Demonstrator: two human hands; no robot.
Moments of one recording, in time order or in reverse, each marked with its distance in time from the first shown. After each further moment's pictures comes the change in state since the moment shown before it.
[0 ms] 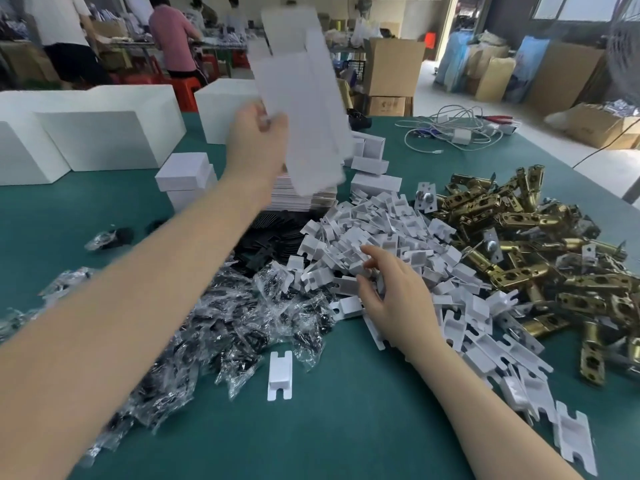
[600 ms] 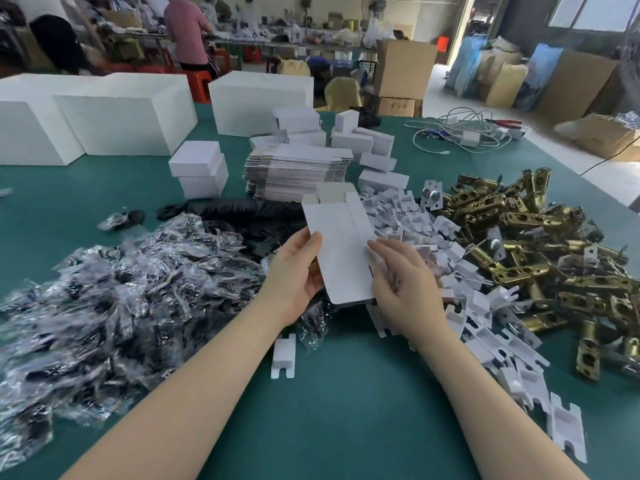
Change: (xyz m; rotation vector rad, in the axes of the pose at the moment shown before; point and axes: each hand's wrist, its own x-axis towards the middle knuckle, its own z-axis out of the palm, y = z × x) left_hand -0.125 -0.101 -0.004 -0.509 -0.176 -0.558; right_hand -0.006 0.003 -0.007 0.149 0.072 -0.010
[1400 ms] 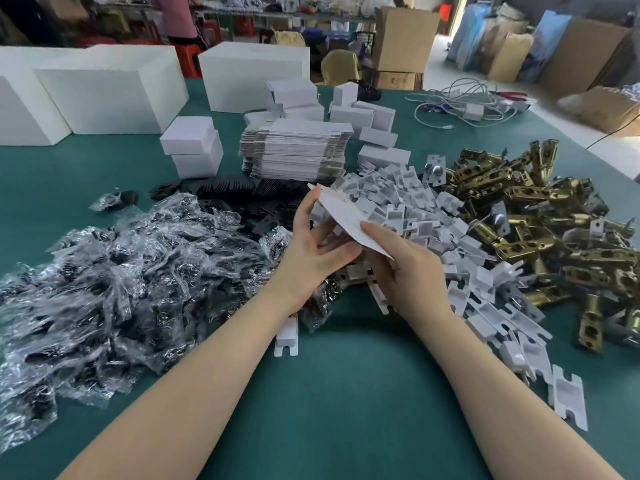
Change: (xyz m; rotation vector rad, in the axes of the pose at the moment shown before) left_hand -0.012 -0.011 -0.003 0.250 -0.318 0.196; right_hand -0.006 -0.016 -0.005 -0.179 0.093 -0.255
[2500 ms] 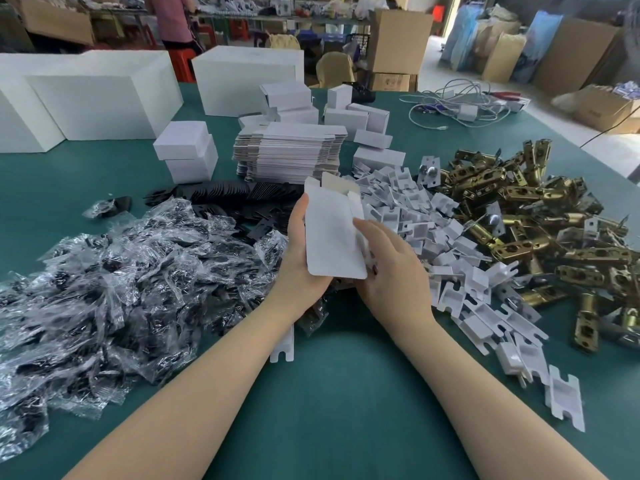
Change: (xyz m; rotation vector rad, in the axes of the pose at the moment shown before) left_hand -0.002 -0.009 0.003 0.454 0.121 0.192; right_hand -0.001 -0.017 0.011 -0.023 -0.074 0.193
